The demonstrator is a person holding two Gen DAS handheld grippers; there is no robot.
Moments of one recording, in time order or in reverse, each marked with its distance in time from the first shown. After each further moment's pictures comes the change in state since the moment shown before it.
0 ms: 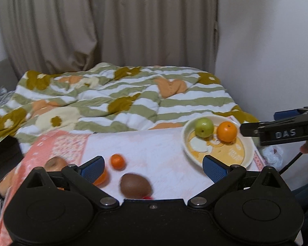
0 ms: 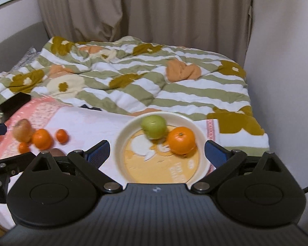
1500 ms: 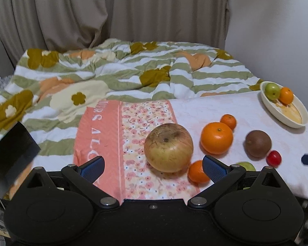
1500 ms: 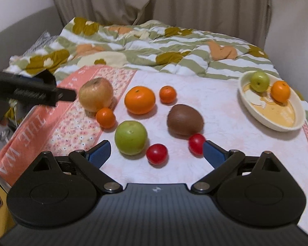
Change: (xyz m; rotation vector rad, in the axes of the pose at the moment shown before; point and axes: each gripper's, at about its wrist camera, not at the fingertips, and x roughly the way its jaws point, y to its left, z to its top) left arm 0.084 0.244 -0.041 0.058 0.118 -0.101; right arm 0.050 0.268 -0.086 0.014 0.071 -0.015
